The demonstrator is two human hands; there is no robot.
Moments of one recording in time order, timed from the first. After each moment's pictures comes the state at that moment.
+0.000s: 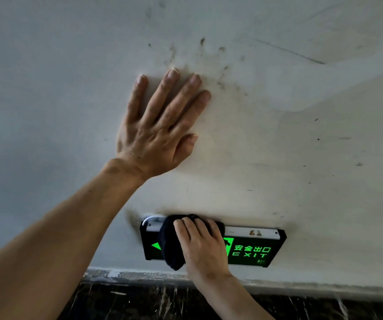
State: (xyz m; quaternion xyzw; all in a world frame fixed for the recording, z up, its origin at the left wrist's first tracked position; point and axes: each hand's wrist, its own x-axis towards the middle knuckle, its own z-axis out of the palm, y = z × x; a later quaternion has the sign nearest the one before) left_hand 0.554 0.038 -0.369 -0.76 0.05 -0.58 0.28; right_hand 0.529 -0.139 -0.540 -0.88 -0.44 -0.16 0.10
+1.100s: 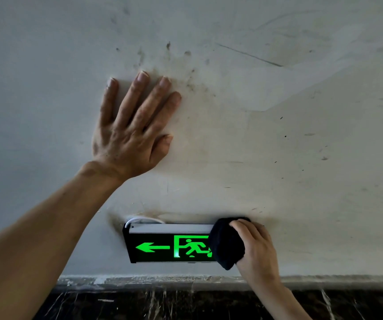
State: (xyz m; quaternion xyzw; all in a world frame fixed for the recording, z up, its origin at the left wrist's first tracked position) left_hand 0.557 0.041 -0.373 -0.75 0.05 -0.59 0.29; right_hand 0.585 -0.254 -0.561 -0.89 -0.32 -0.21 0.25
